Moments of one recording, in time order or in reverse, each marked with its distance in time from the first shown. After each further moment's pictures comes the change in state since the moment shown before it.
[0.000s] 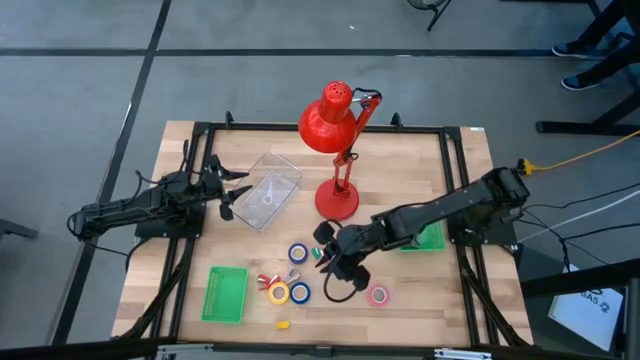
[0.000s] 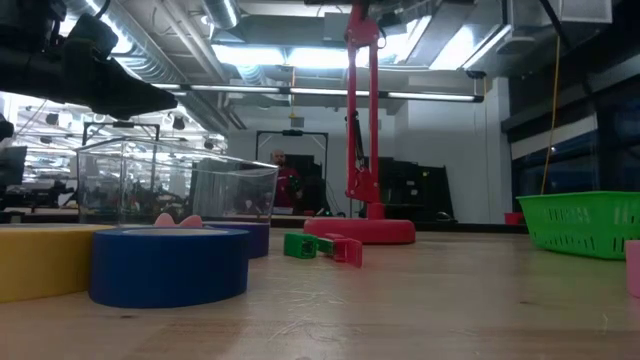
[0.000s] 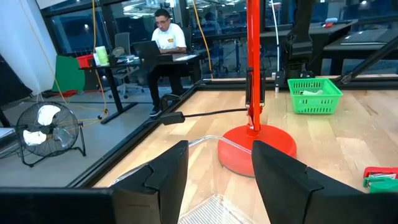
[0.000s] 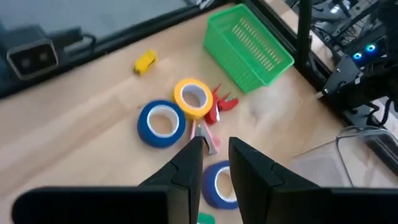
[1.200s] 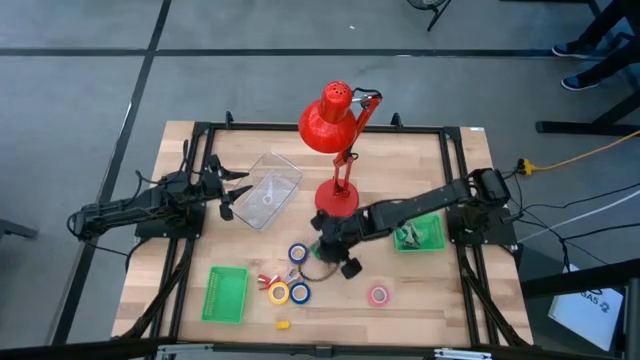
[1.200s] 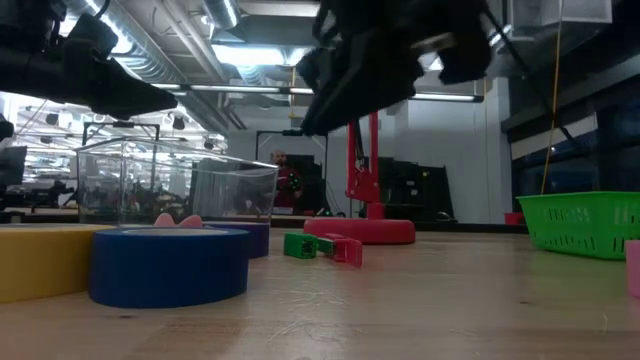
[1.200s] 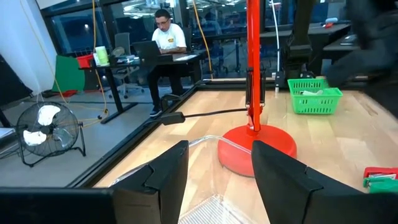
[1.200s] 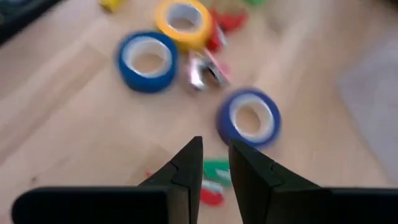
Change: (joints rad) left arm 0.000 0.000 0.000 0.000 0.000 0.000; right arm -0.127 0.125 -0.013 -0.055 -0.044 0.226
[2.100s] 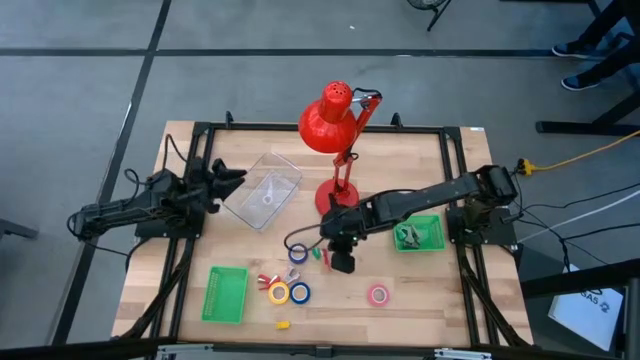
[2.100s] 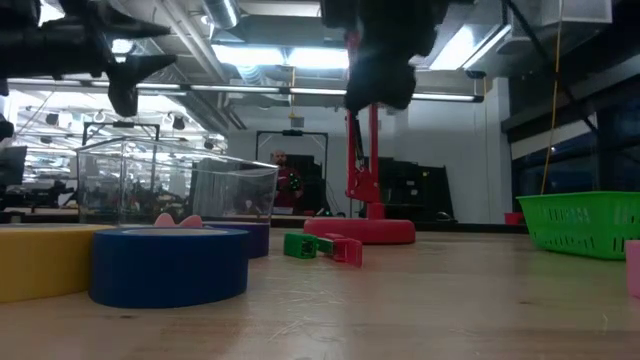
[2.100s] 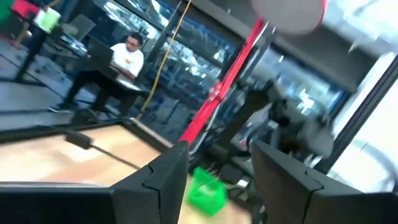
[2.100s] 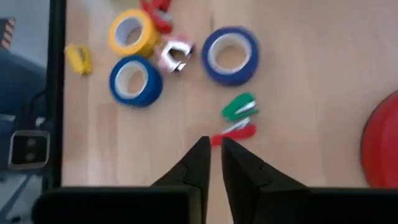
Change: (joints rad) left arm 0.000 0.000 0.000 0.302 0.101 -0.721; right arm 0.008 -0.055 0.117 -0.317 0.019 0.742
